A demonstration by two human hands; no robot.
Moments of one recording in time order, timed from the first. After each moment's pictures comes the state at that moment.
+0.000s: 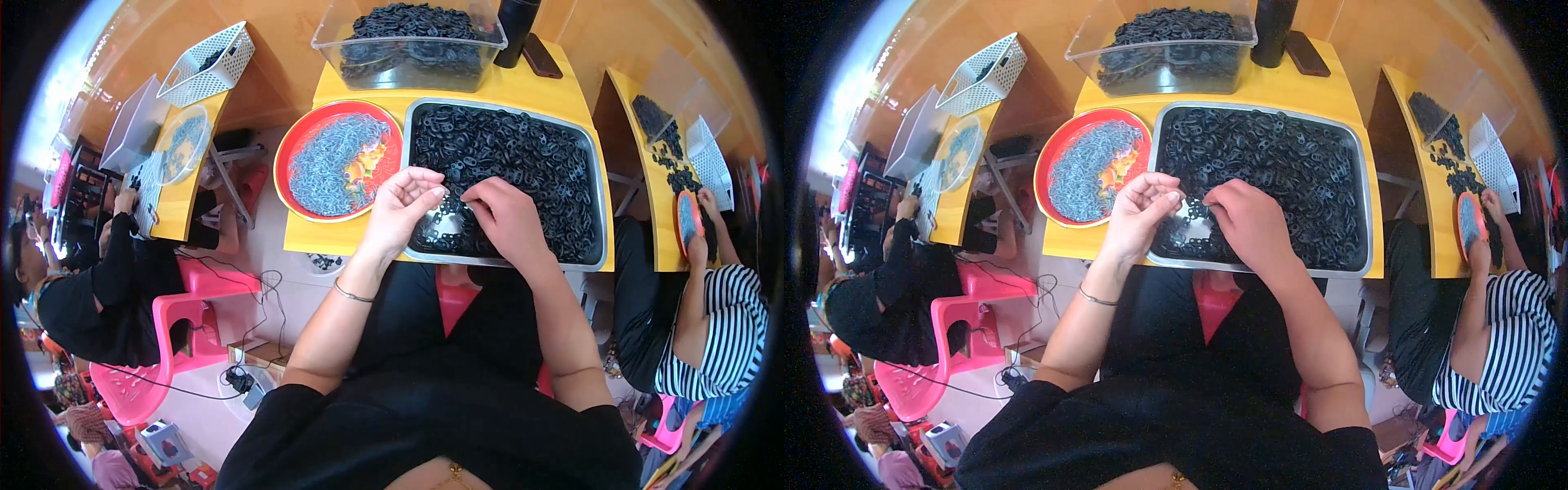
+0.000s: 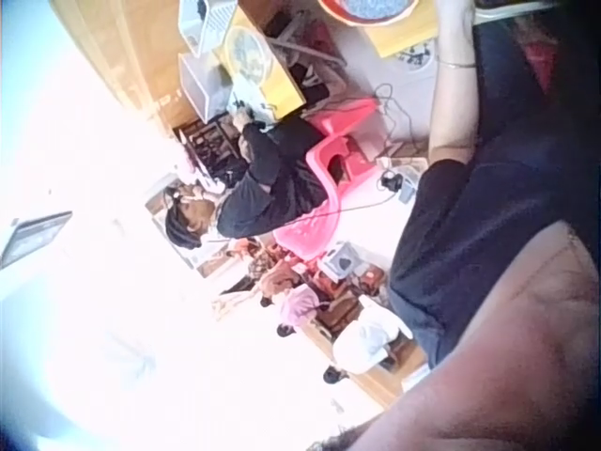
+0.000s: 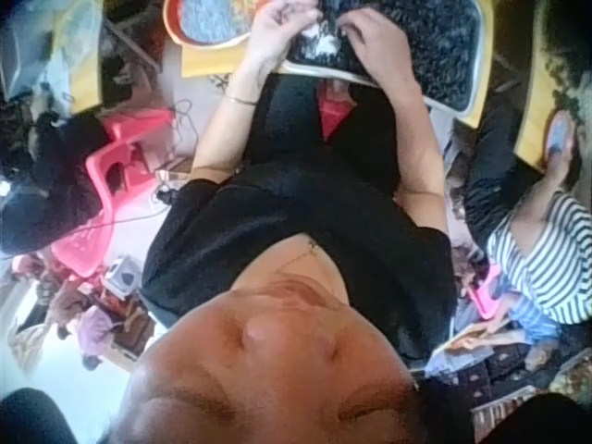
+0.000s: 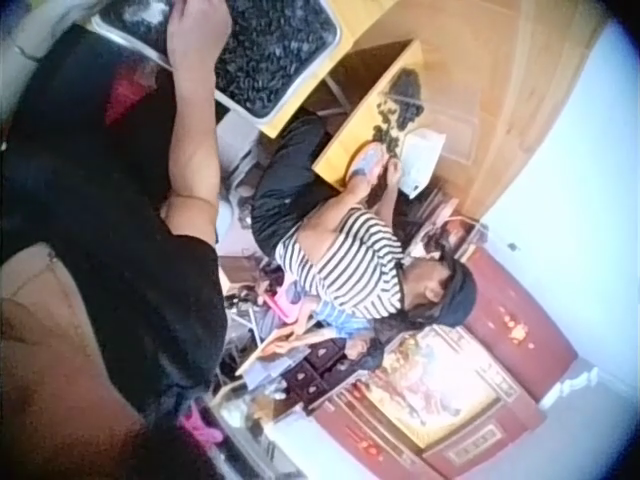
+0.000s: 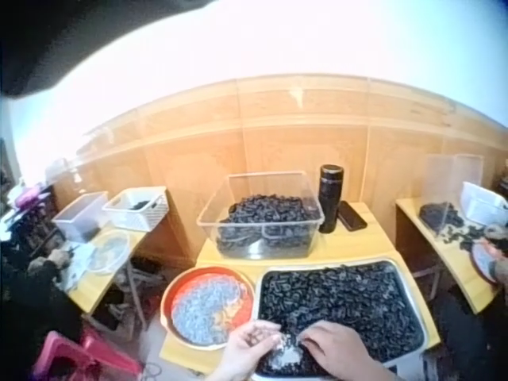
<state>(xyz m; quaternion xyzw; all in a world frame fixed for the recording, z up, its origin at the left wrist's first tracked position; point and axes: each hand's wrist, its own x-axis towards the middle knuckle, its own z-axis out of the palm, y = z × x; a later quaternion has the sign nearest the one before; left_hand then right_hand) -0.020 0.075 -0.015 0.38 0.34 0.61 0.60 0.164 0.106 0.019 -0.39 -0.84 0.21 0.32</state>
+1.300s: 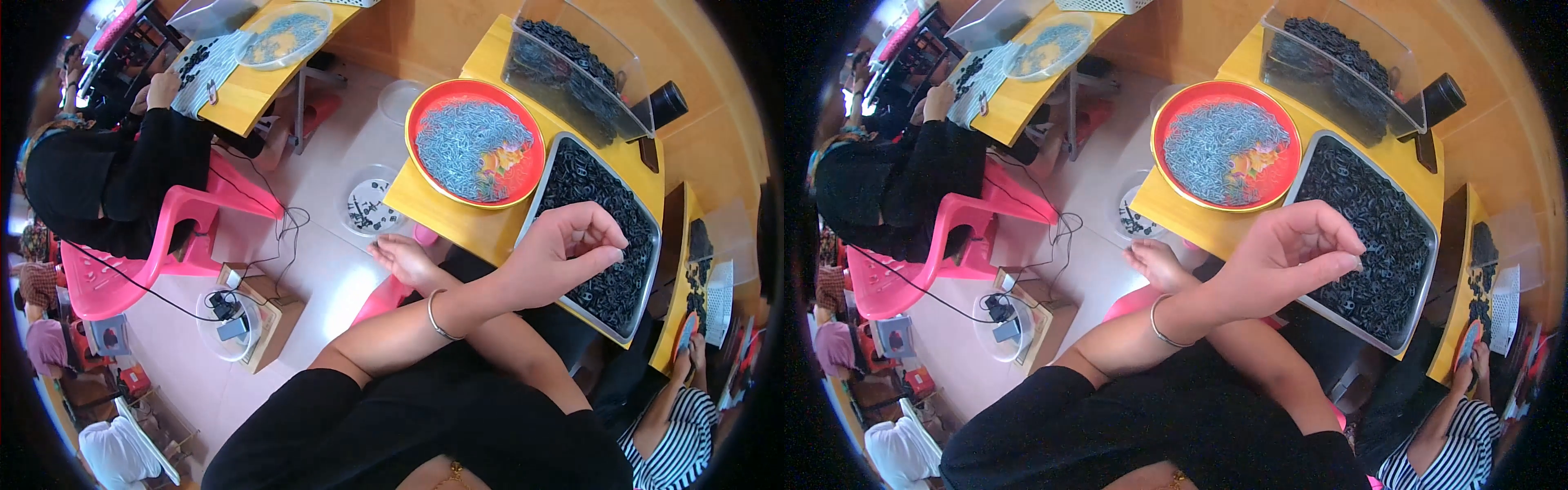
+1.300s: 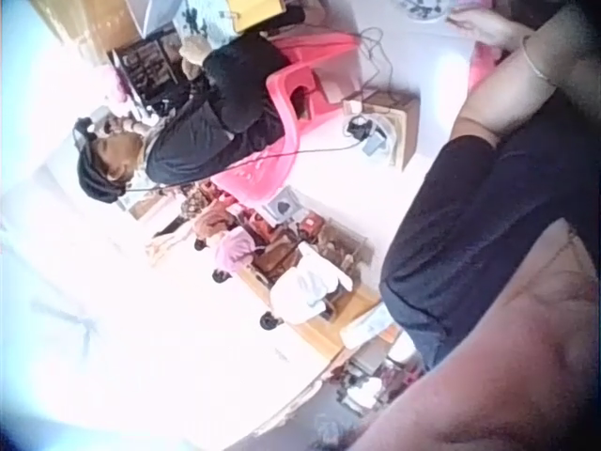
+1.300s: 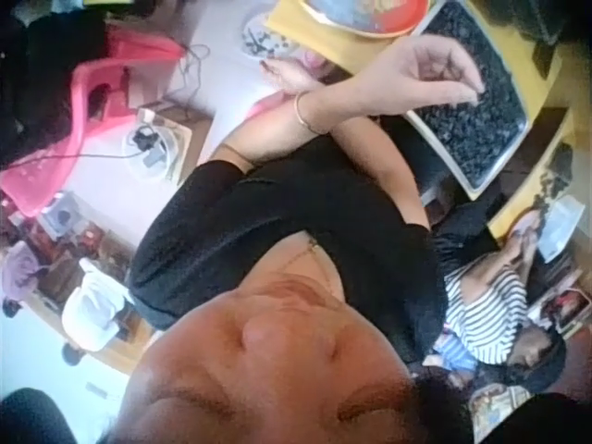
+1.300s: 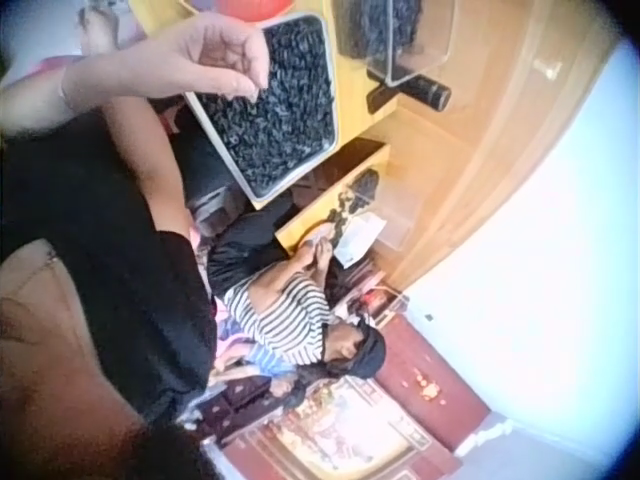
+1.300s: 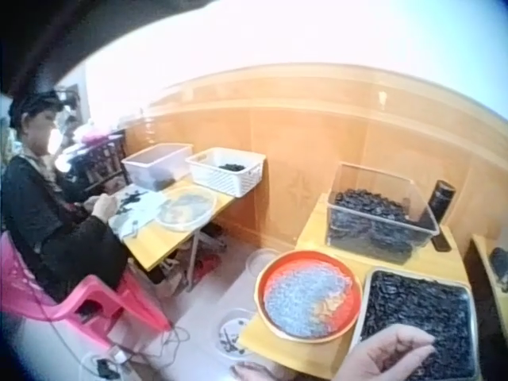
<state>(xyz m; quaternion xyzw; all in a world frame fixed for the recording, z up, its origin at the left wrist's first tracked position) -0.029 0.026 0.061 0.38 0.14 0.71 0.58 -0.074 -0.014 -0.165 -0.31 -0.20 0.93 0.06</state>
